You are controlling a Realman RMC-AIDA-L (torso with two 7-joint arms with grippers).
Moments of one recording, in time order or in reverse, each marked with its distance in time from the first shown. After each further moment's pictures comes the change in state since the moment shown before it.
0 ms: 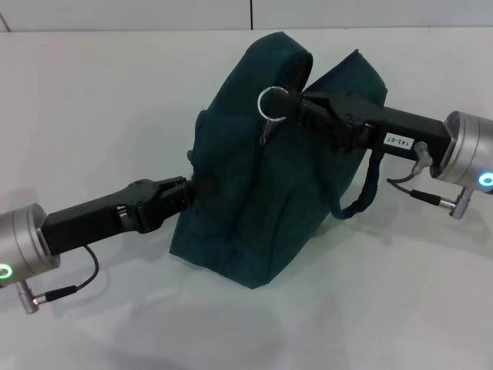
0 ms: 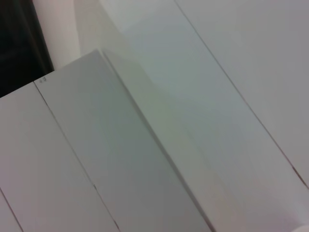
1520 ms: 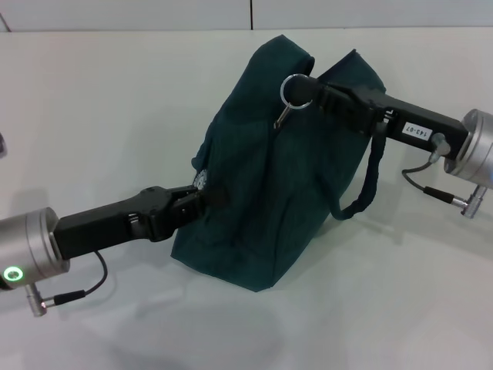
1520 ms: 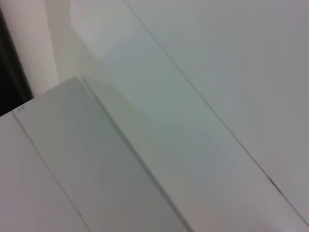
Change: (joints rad) left arm -0.007 -0.003 0.050 -0.004 -0.005 -0.015 0.004; right arm -0.002 -0.004 0.041 0.068 0.038 -0.011 0.038
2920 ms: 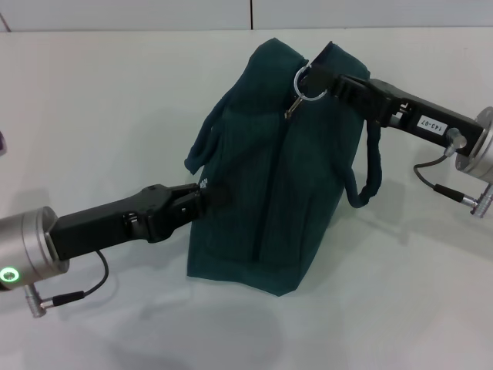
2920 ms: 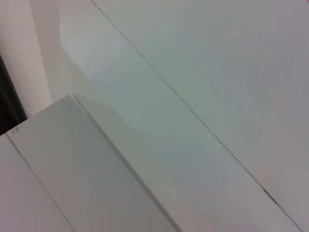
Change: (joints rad) left arm -0.005 0.002 0.001 -0.010 -0.017 0.047 0.000; right arm -0.020 0.000 0.039 0.000 0.003 -0.024 0.033
